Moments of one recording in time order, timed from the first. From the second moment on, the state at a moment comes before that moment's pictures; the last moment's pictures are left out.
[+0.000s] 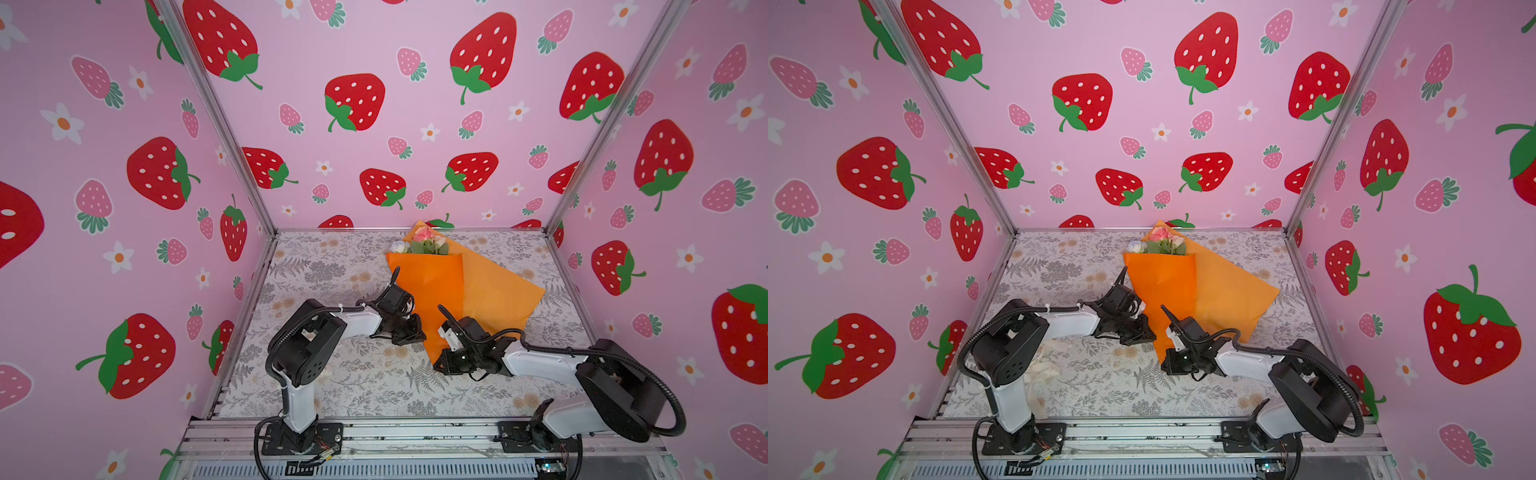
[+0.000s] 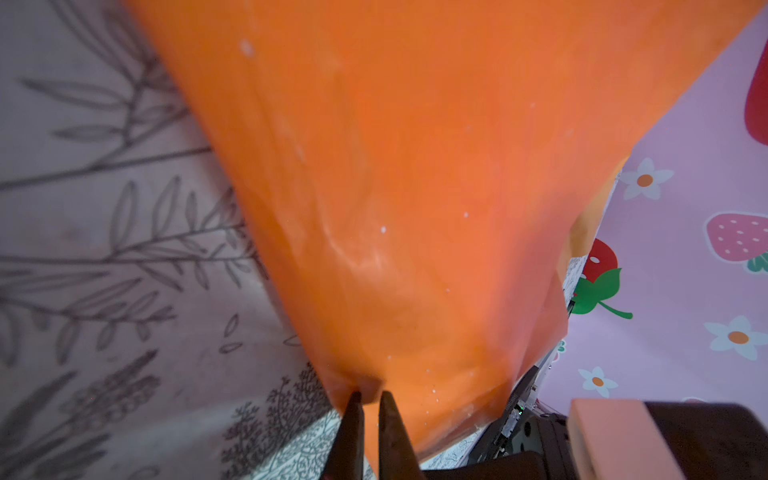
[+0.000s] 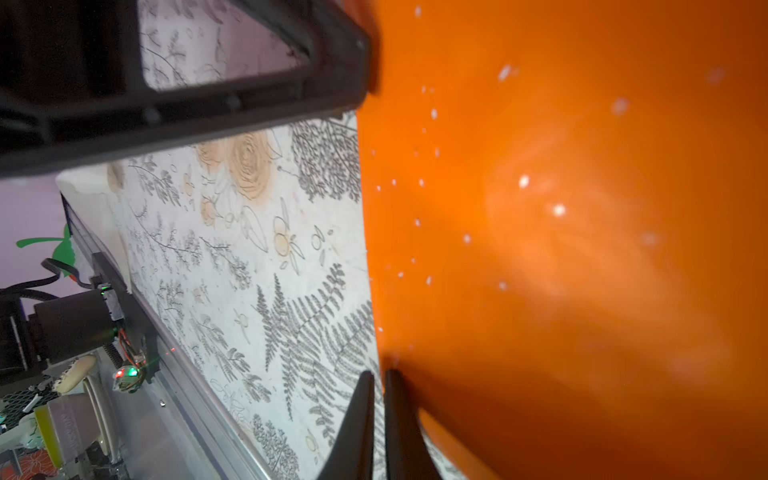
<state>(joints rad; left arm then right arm) -0.66 1.89 0.99 -0.12 0.55 -0.86 0.87 1.43 0.50 -0.09 -0.39 0.67</state>
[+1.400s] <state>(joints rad) -0.94 2.07 1.26 -0.20 0.67 -0.77 -0.18 1.16 0.44 -0.37 -0.37 0.49</state>
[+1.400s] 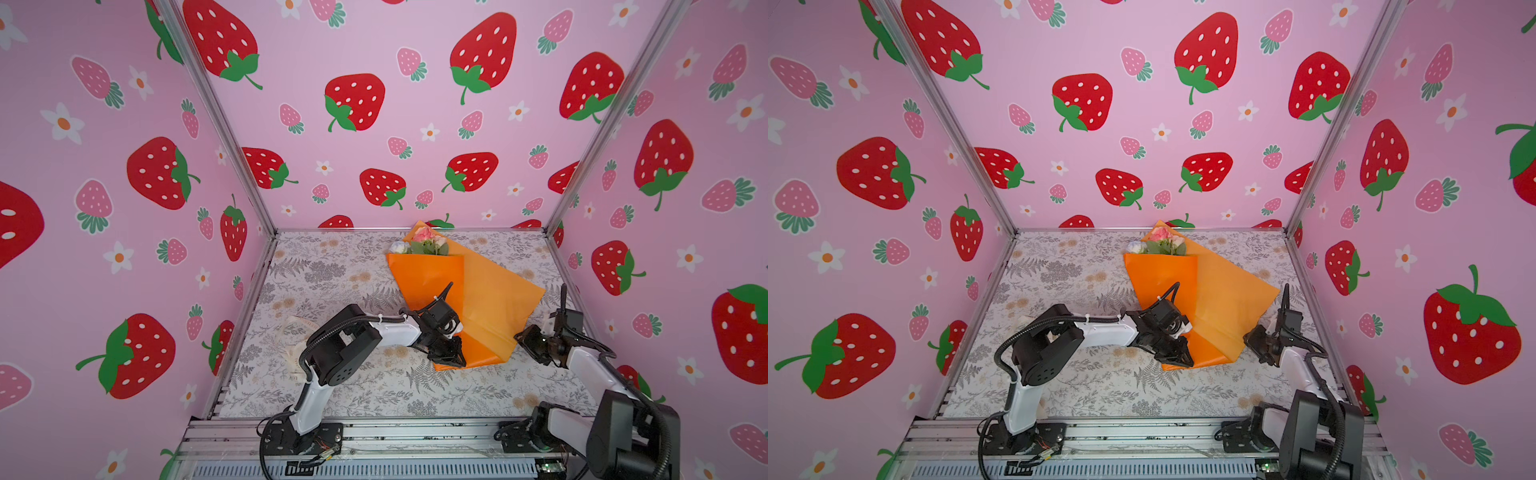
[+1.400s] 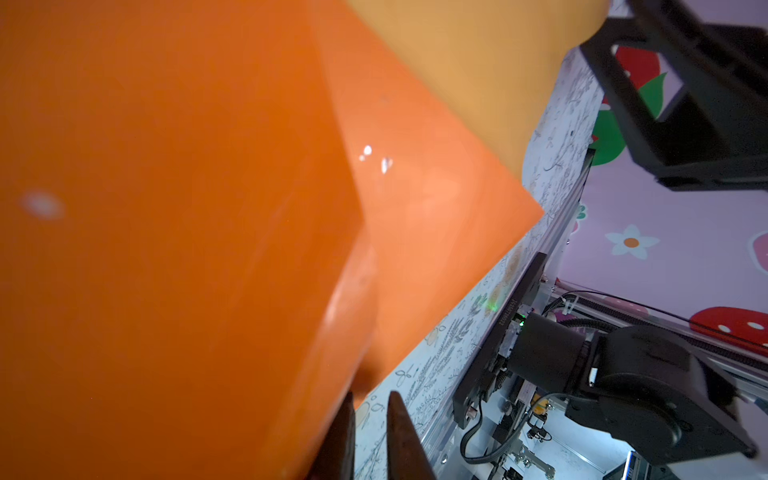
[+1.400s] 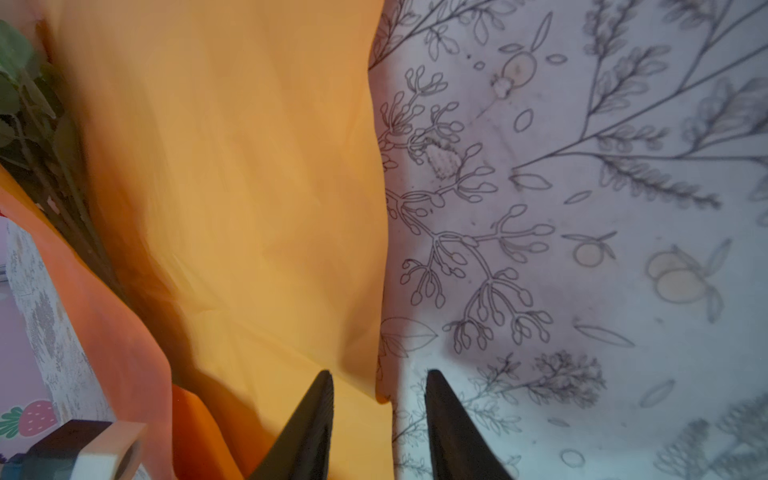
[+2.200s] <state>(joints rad) -0.94 2.12 1.29 -0.20 0.69 -0.76 -0.30 1.49 0.45 0.13 -0.70 0.51</state>
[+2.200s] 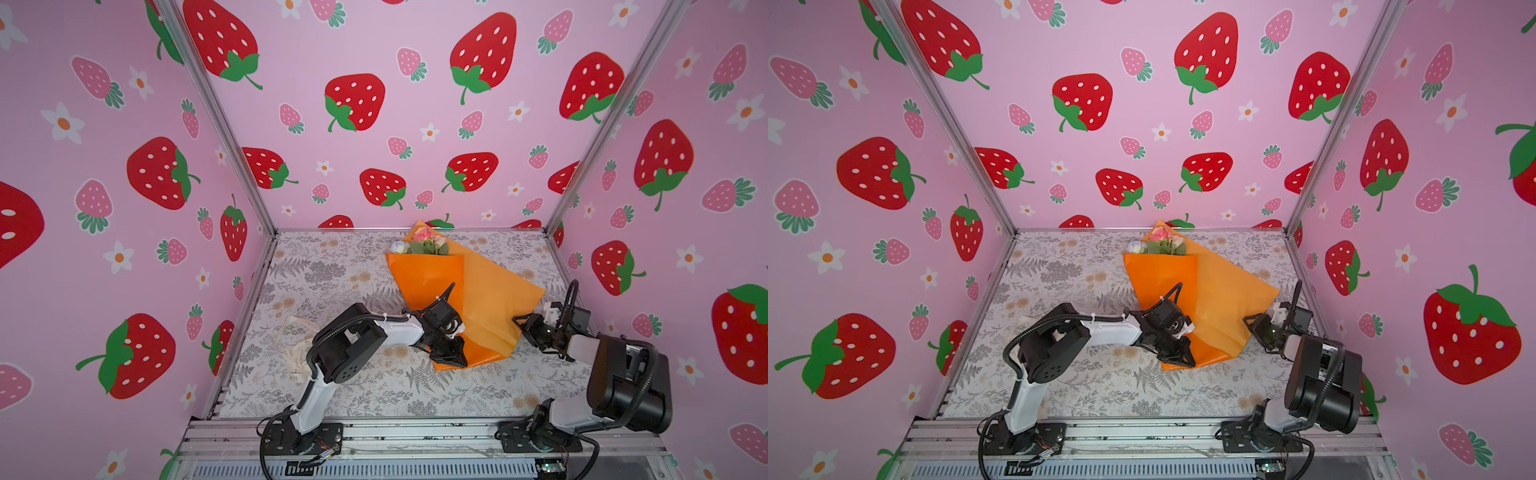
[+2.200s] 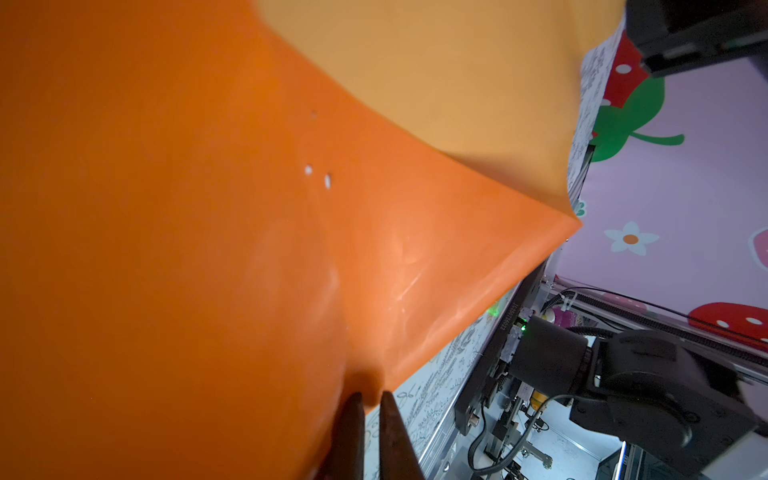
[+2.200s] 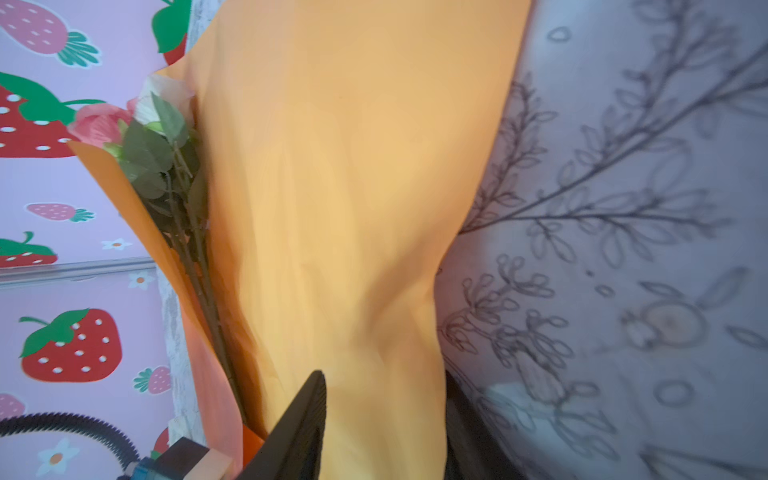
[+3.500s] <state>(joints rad) -0.93 2.12 1.26 -0.13 0.69 -0.78 0.02 1.21 0.55 0.11 -0.67 0.53</state>
